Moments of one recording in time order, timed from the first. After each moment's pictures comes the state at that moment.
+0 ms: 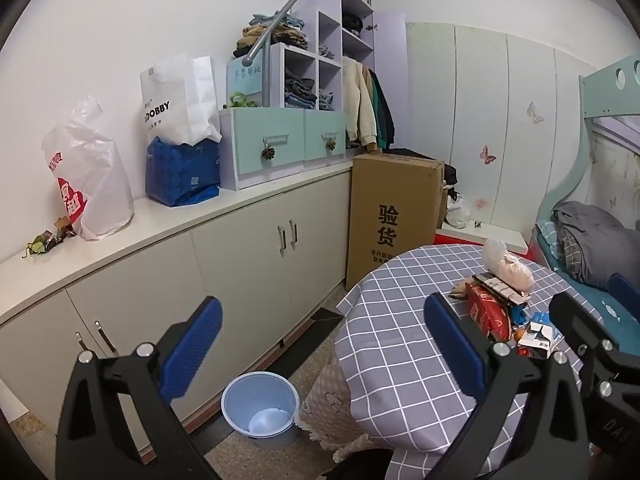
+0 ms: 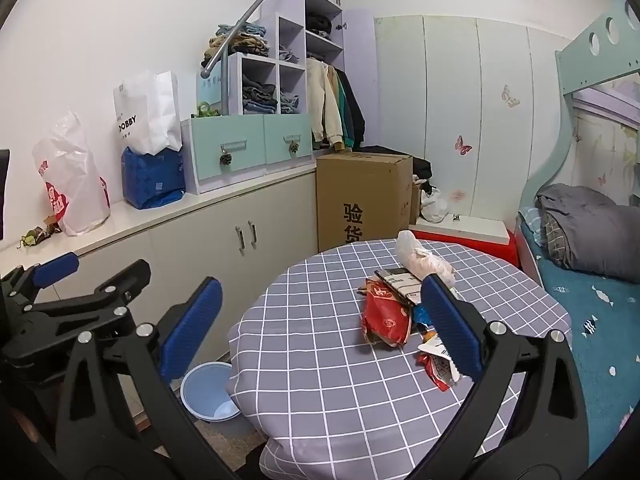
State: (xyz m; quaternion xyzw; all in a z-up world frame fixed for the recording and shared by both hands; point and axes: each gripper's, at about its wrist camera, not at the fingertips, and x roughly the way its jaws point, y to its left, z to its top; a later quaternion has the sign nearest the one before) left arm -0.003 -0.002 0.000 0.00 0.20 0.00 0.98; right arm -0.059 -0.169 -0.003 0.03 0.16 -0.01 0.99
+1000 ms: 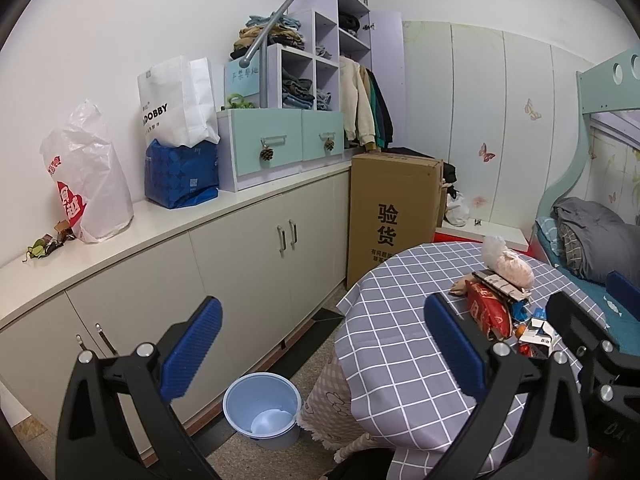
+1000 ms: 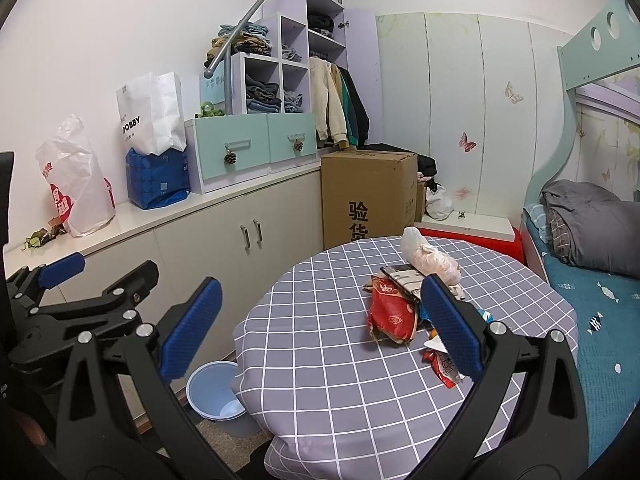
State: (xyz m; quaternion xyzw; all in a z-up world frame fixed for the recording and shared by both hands) left arm 0.001 -0.010 -0.004 0.02 0.21 -0.01 0.98; right arm -0.058 -0.166 -0.005 0.03 0.16 0.00 0.99
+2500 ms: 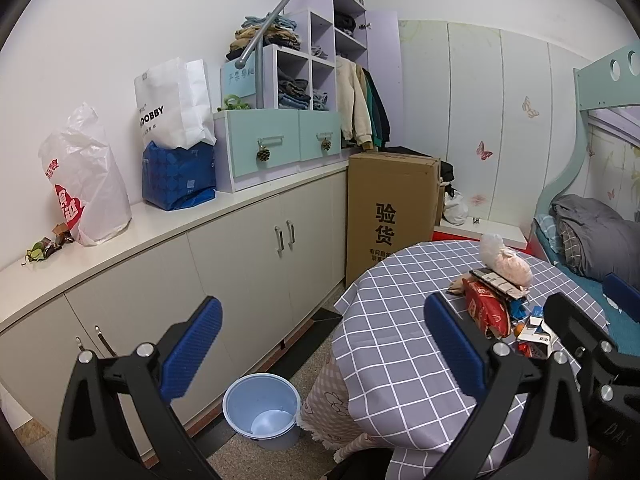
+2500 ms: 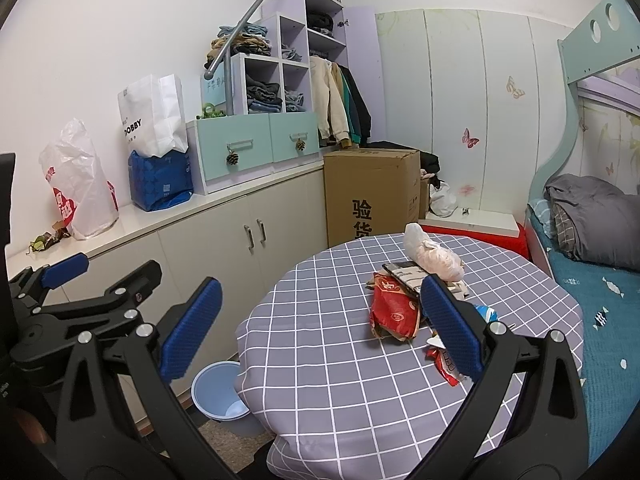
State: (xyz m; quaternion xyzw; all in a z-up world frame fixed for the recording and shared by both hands) left arm 0.000 -0.013 -0.005 0.02 0.21 -0.01 0.98; right arm -0.058 -0.169 -0.009 0.04 0.16 0.00 0.99
